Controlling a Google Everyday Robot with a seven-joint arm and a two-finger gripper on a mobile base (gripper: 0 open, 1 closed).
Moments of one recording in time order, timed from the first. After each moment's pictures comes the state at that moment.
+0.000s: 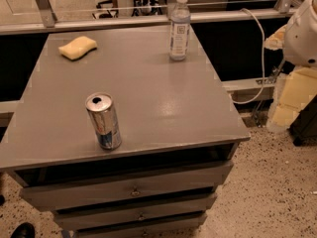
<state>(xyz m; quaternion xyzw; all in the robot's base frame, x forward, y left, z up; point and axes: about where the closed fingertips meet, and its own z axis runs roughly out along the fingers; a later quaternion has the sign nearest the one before) 0.438 -0.216 0.977 -0.60 0.78 -0.04 0.16</state>
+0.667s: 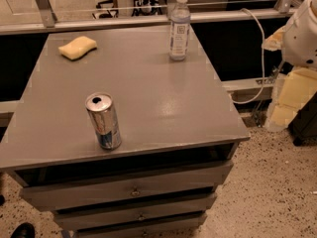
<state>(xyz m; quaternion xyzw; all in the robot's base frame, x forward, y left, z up) 0.442 -0.217 0.973 -0.60 0.78 -0.03 0.16</state>
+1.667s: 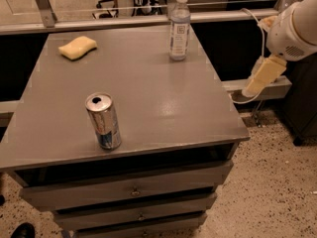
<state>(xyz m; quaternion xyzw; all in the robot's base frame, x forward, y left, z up) 0.571 -0.246 0.947 -0.56 0.76 -0.08 0.31</state>
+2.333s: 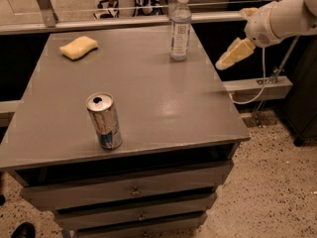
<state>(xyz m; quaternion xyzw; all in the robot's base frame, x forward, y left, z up) 0.700 -0.227 0.932 -0.52 0.73 0.00 0.44</state>
